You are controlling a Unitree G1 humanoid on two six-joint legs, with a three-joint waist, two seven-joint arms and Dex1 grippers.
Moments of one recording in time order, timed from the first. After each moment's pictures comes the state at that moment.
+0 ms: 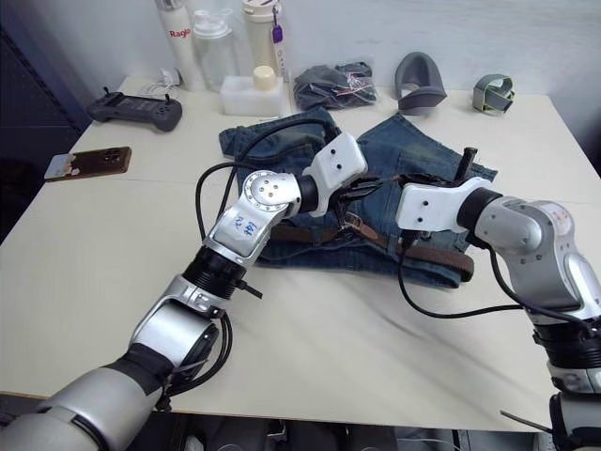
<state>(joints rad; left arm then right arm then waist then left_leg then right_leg) -1.06 0.07 -0.28 0.41 0.04 0.27 -0.61 -0.53 -0.91 0.06 -0.15 -0.28 -0.03 0.71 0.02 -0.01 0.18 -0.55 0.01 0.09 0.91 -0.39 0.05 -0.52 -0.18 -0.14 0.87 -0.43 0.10</state>
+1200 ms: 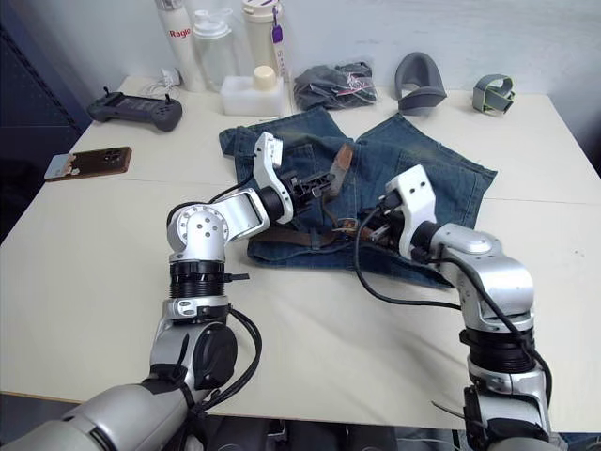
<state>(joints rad) -0.94 -0.10 0.34 0.24 -0.56 1.06 -0.10 -0.52 -0.50 -0.02 -0.26 0.35 0.96 0.64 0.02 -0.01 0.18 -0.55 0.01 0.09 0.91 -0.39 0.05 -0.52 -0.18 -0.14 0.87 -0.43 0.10</state>
